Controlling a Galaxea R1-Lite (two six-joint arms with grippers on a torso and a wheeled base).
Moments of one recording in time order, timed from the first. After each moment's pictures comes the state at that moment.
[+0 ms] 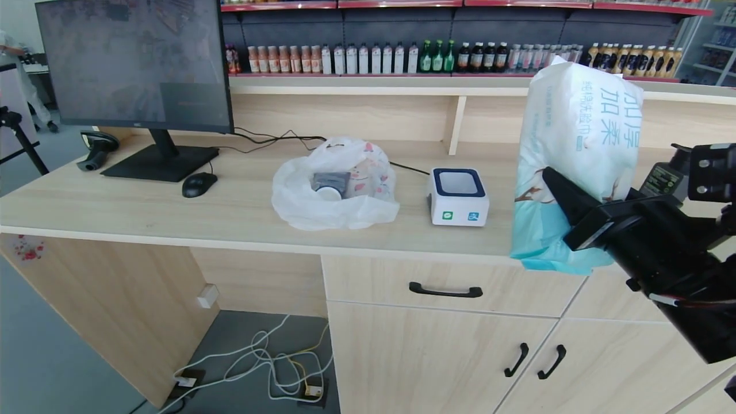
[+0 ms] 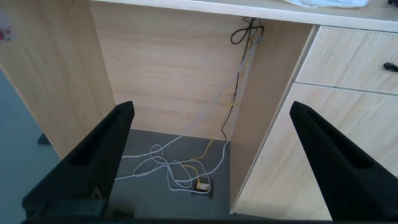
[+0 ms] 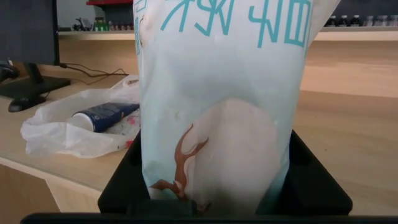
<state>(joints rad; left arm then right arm) 0.00 0.00 0.00 0.00 0.00 0.00 0.44 1.57 -0.39 -1.53 -0.16 -0.06</state>
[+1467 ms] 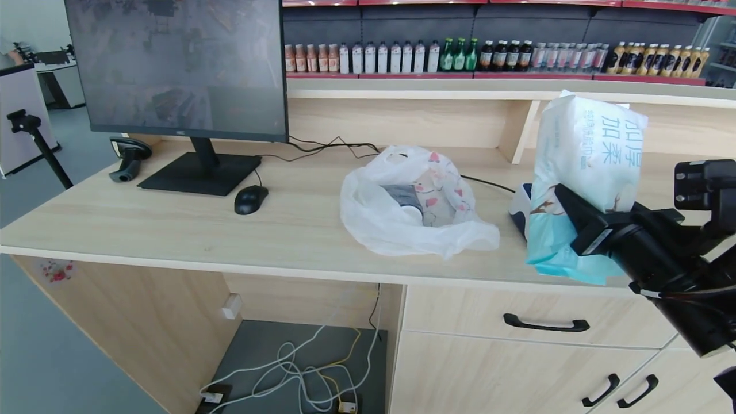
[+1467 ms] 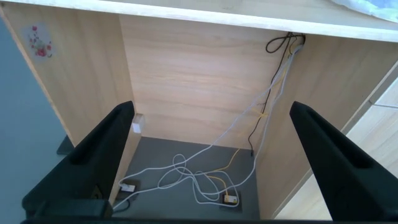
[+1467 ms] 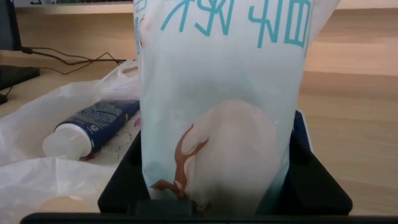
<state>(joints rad) 0.00 0.00 0.00 0.00 0.00 0.01 0.31 1.62 -0.36 -1.53 -0.16 -0.05</state>
